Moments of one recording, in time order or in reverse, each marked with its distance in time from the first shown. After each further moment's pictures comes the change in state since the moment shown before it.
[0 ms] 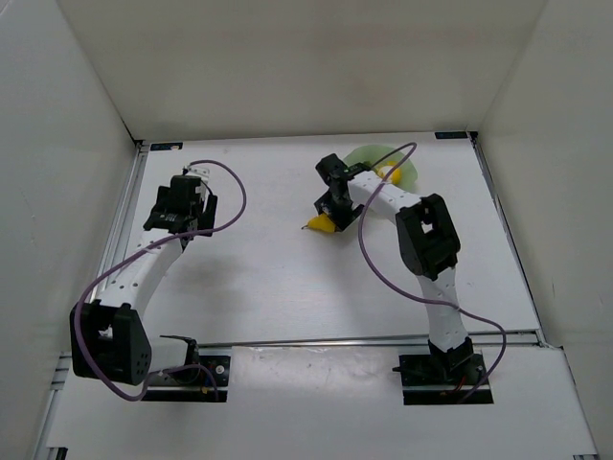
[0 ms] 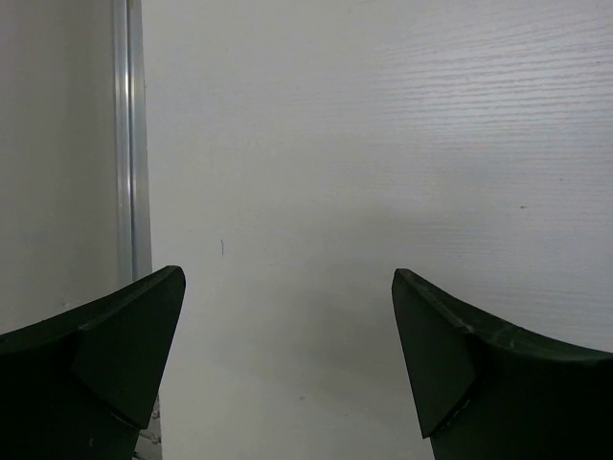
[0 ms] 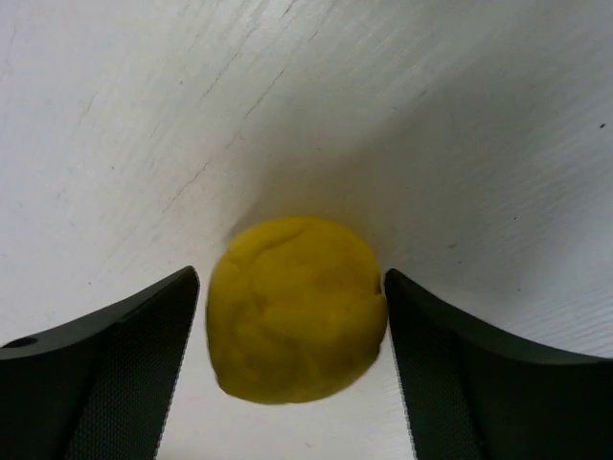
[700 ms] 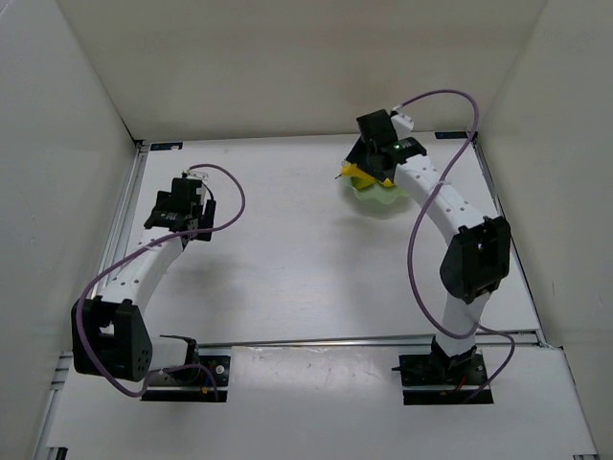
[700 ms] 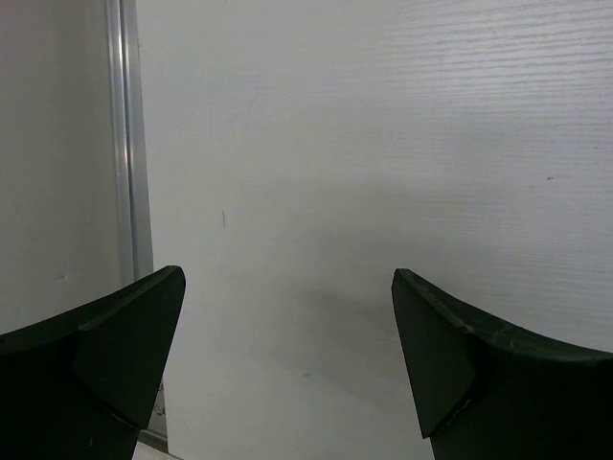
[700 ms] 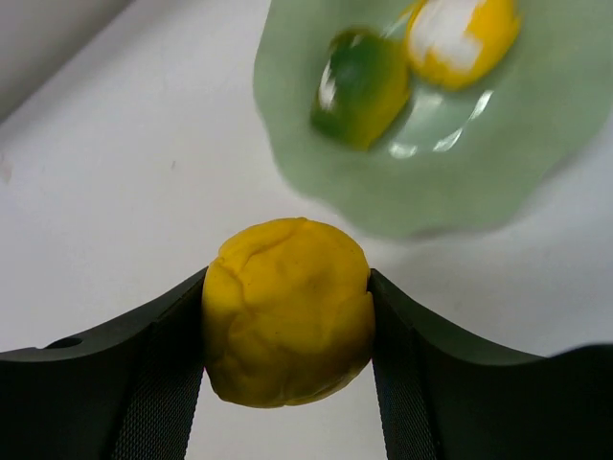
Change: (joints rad) left arm 0.008 0.018 0.000 -0.058 -0.015 -0.019; right arm -0.087 -0.359 -0.033 0.138 0.195 -0.461
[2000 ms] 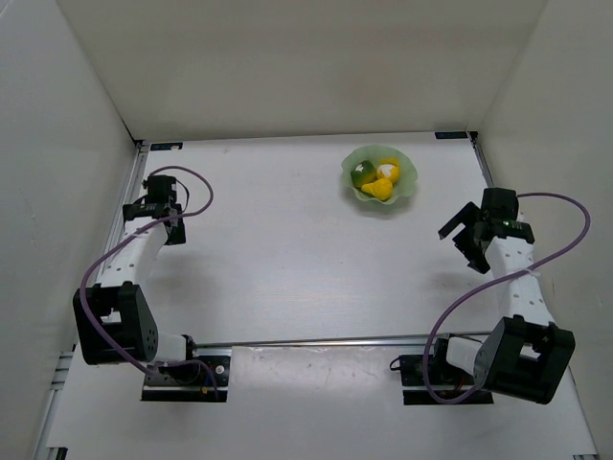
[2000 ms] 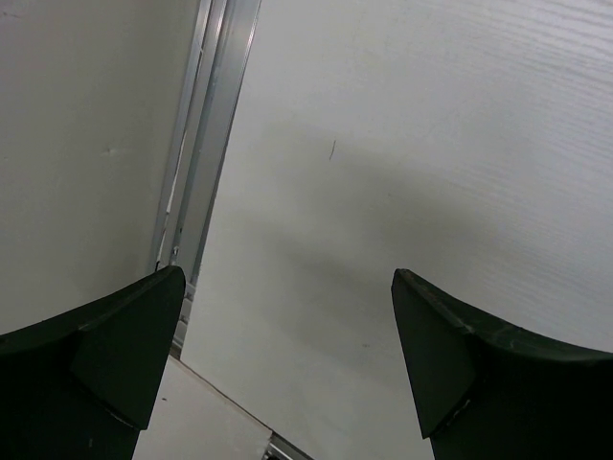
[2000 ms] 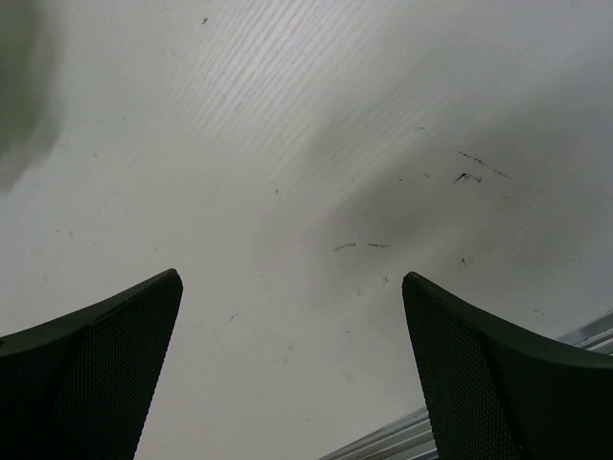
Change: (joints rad) left arm 0.202 0.069 0.059 -0.151 -0.121 -0.138; right arm -0.694 -0.646 -0.805 -0.080 -0.309 -0.286
